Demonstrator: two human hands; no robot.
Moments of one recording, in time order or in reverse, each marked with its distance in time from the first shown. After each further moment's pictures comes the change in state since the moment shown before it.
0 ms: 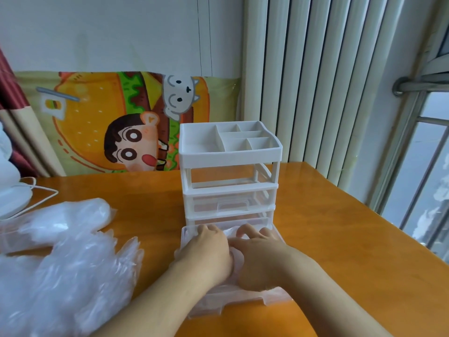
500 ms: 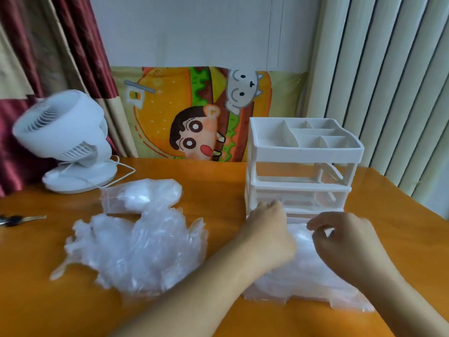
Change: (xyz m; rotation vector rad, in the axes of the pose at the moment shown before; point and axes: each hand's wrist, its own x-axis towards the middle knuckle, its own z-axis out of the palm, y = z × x) left_hand -0.044 -0.023 -0.052 -0.396 0.109 0.188; right_hand -0.008 0.000 0.001 0.255 0.691 0.058
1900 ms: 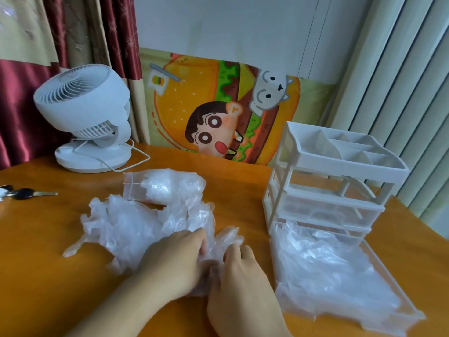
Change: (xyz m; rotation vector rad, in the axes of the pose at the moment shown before) left_hand -0.061 -0.177 -0.045 0.220 0.031 -0.207; right_hand -0.066 -0.168 0.108 -0.029 -0.318 -0.183
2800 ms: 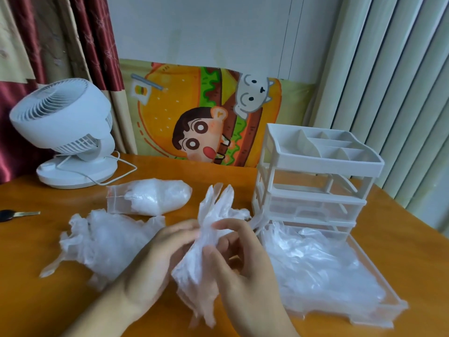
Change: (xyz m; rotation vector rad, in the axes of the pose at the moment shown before) left_hand -0.006 0.015 -0.012 -1.282 0.012 0.087; right_hand 0.000 0.020 -0.015 0.912 0.239 -0.142
